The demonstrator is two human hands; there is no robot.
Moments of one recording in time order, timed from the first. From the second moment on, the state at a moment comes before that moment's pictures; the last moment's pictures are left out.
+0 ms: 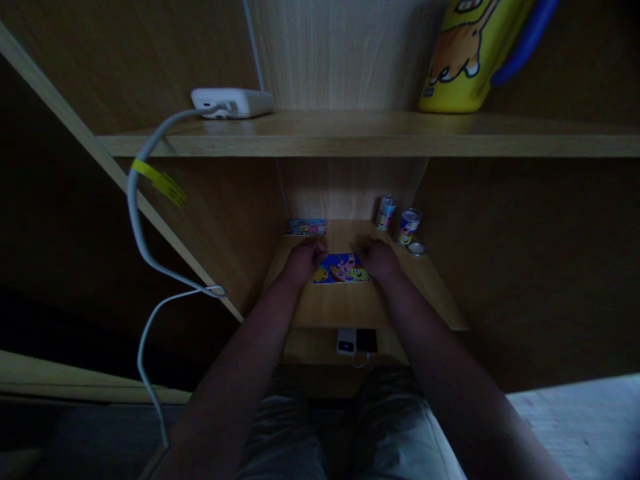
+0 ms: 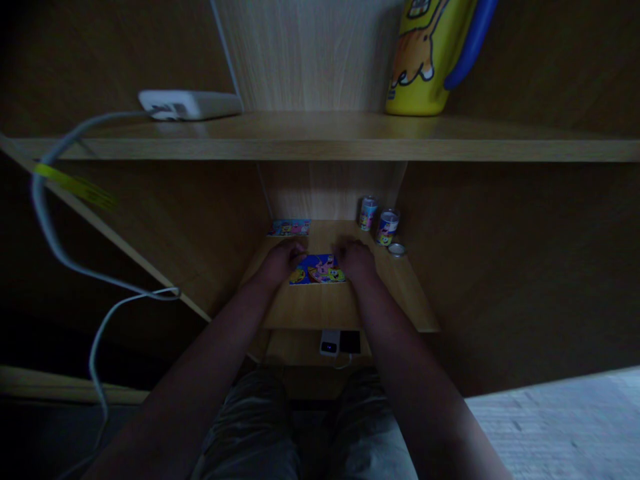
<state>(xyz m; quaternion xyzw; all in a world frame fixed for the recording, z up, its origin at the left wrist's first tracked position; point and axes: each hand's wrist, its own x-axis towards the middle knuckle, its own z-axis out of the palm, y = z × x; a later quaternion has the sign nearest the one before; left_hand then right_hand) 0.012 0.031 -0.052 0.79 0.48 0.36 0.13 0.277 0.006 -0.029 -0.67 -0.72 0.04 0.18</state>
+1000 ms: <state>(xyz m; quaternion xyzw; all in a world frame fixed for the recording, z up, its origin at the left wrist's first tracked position) 0.001 0.034 -0.048 0.70 0.48 0.46 0.25 0.285 0.009 -0.032 -0.58 -0.77 0.14 0.23</state>
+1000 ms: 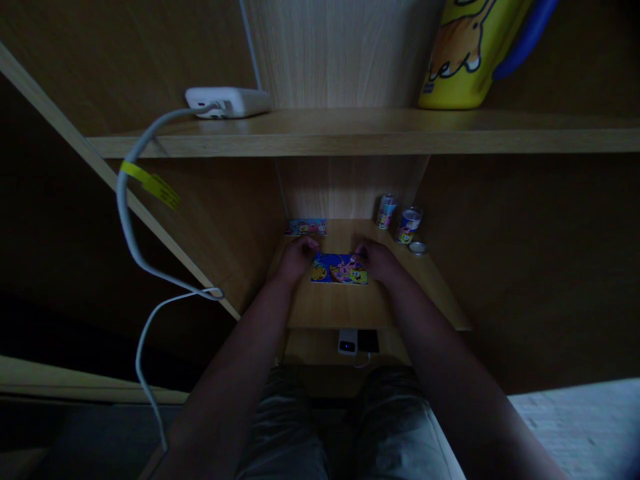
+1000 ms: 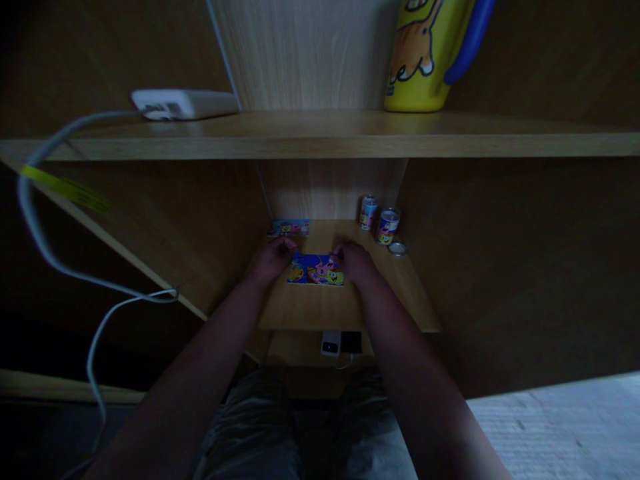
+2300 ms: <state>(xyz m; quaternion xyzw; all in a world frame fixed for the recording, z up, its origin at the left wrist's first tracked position) 0.011 0.029 -0.044 0.77 0.47 0.39 0.18 0.283 0.018 -0.040 -0.52 -0.67 0.34 0.41</state>
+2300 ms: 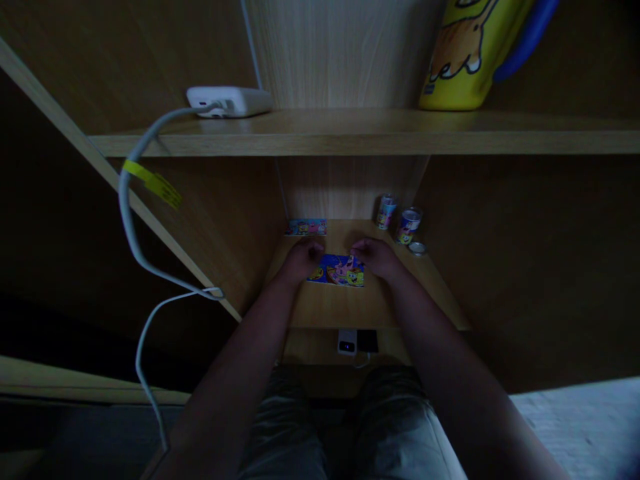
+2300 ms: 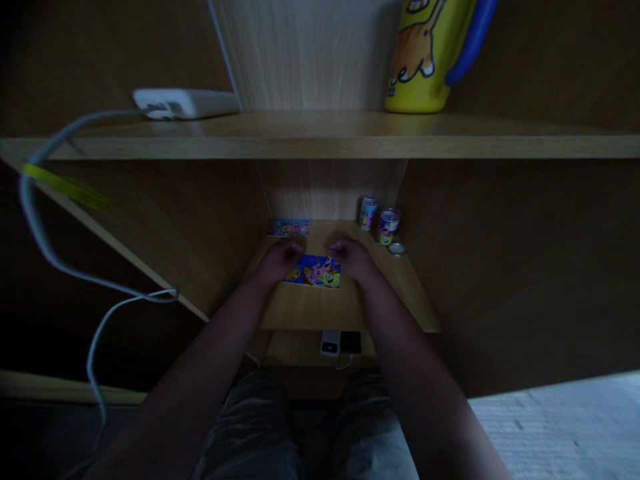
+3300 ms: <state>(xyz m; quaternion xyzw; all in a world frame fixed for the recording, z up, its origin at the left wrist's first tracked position) 0.015 0.022 -0.041 0.81 0.51 0.27 0.07 0.276 0.006 -0.019 -0.42 -0.51 0.48 0.57</state>
